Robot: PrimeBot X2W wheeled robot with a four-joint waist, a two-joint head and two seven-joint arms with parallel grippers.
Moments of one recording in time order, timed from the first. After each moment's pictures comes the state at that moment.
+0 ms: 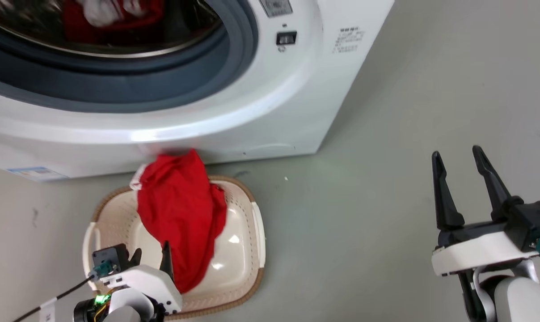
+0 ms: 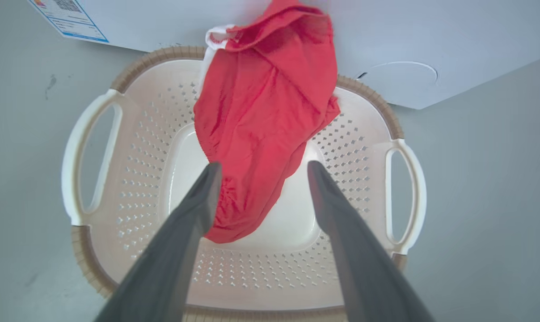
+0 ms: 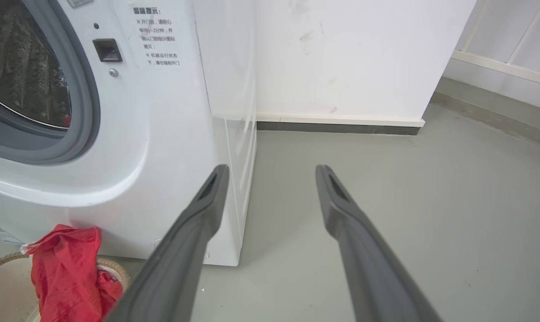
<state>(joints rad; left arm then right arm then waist) -0.39 0.16 -0.17 0.97 -0.53 -0.01 -0.26 -0.14 -0.05 -0.02 -0.02 0.04 0.13 -0.16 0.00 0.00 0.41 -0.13</state>
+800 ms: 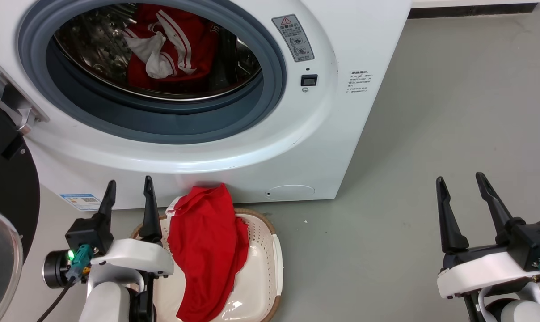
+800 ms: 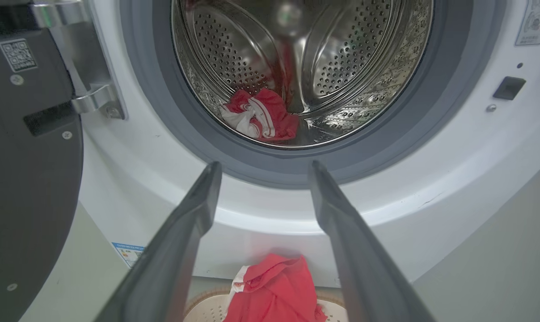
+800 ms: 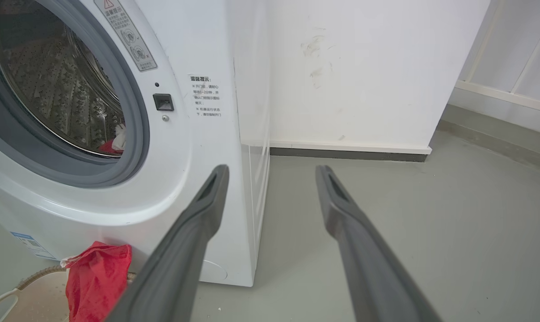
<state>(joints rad) -0.22 0.09 0.03 0.31 -0.19 0.00 -0.26 -0.04 -0.05 -0.03 -0.07 0.04 0.13 -0.11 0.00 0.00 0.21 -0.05</state>
